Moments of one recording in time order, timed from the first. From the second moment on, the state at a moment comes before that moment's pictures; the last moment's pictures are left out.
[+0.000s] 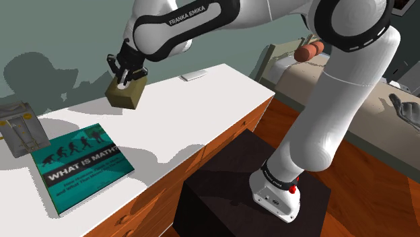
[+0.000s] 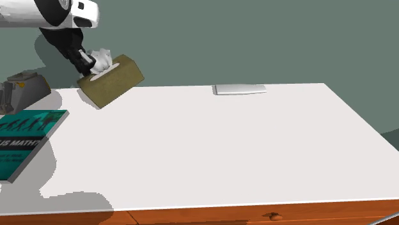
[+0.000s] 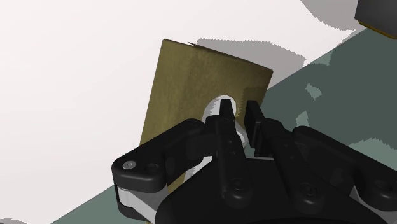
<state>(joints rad) 0.18 0.17 0.22 -2.04 0.09 2.60 0.87</state>
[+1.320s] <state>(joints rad) 0.18 0.20 0.22 -2.07 0.09 2.66 0.86</state>
